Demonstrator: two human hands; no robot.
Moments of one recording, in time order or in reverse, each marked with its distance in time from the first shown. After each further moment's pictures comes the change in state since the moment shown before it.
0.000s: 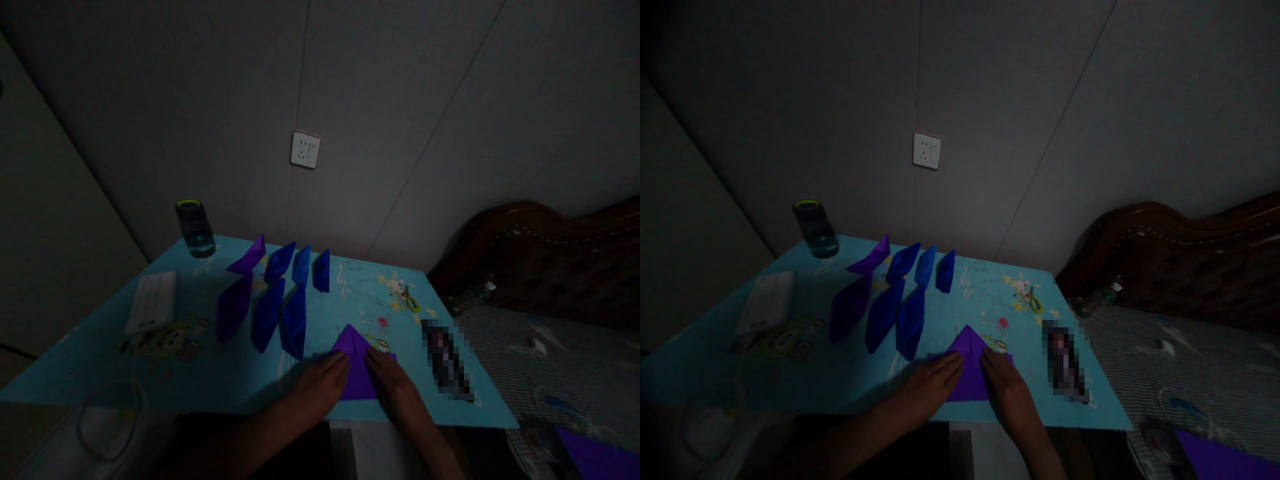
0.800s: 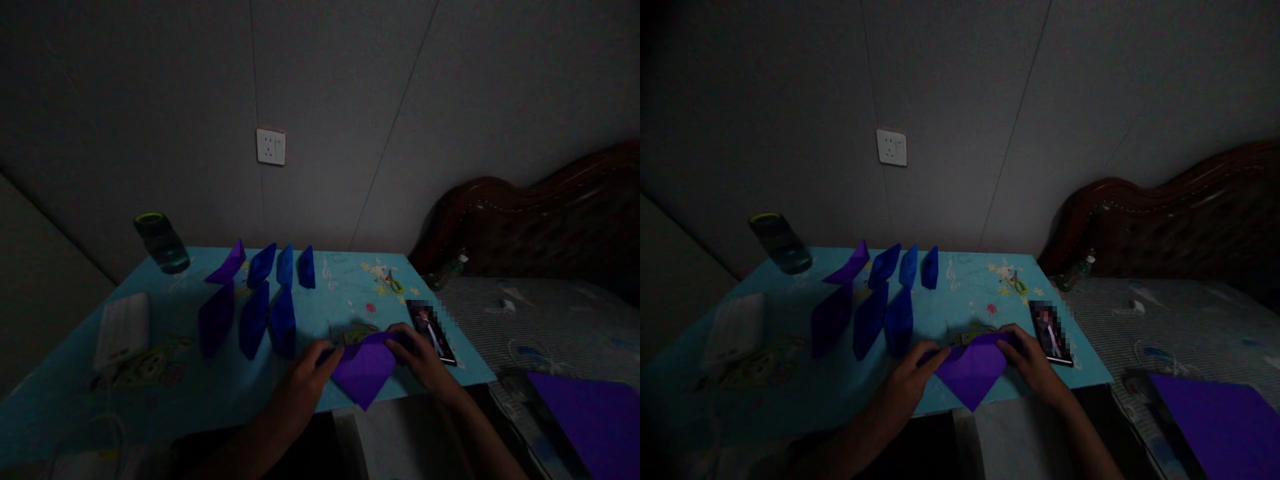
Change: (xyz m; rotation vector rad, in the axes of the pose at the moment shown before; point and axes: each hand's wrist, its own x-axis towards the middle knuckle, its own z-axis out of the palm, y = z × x) left_hand -0.019 0.000 -0.045 -0.317 0.249 -0.172; right_hand 0.019 0.016 -0.073 0.560 0.088 0.312
